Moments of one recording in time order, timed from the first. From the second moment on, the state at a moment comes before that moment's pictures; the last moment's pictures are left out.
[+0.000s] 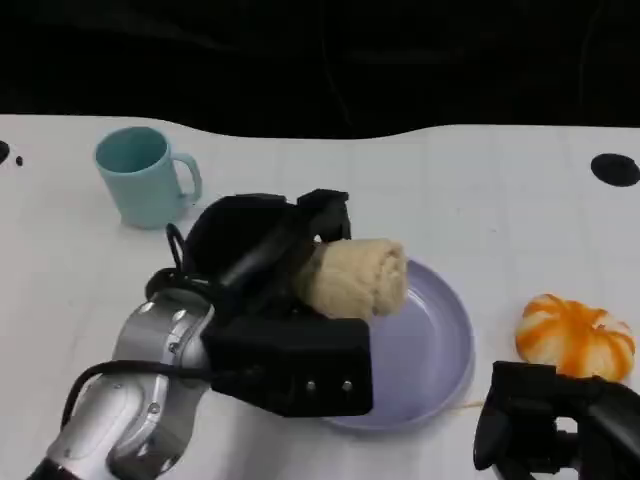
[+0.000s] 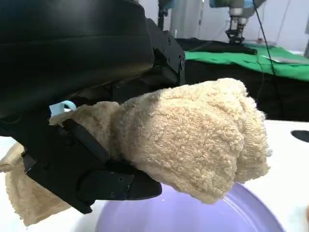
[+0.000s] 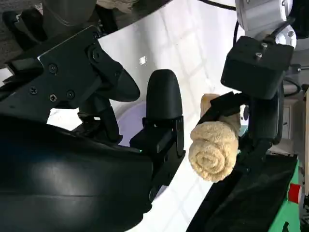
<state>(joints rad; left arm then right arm) -0.39 0.24 -0.45 -0.04 0.83 0.12 -0.17 0.40 -0.35 0.06 -0.85 0.21 0.53 0.32</state>
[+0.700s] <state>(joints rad) -0.44 0.19 -0.53 -0.03 0.83 0.23 -0.42 0.40 -0.35 0.07 -0.85 0.21 0.53 0.32</state>
